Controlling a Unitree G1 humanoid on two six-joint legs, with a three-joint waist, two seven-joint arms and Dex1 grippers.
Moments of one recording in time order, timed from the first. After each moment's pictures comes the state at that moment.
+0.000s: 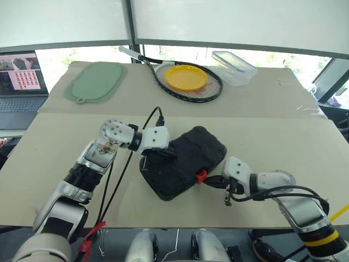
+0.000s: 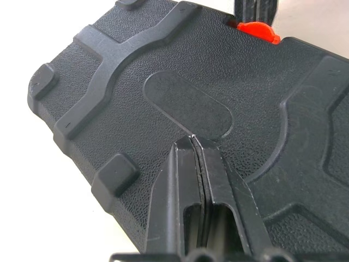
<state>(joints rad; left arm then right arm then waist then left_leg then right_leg) -0.74 0.59 -0.37 0.16 -0.07 0.09 -1.31 -0.15 -0.70 0.21 -0.33 0.18 0.43 0.93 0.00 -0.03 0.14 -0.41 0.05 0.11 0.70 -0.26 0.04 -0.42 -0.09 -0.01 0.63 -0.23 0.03</state>
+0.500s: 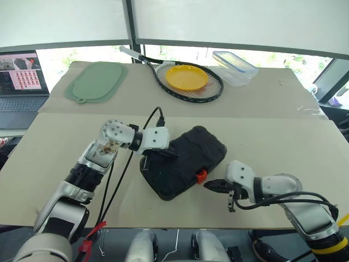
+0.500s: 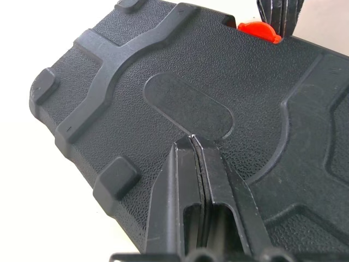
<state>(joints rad) -0.74 0.57 -0.37 0.19 -0.06 0.05 -1.30 -0.10 -0.76 0.18 -0.45 0.23 0.46 0.96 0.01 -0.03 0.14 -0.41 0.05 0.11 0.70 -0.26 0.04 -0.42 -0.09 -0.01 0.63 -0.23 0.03</state>
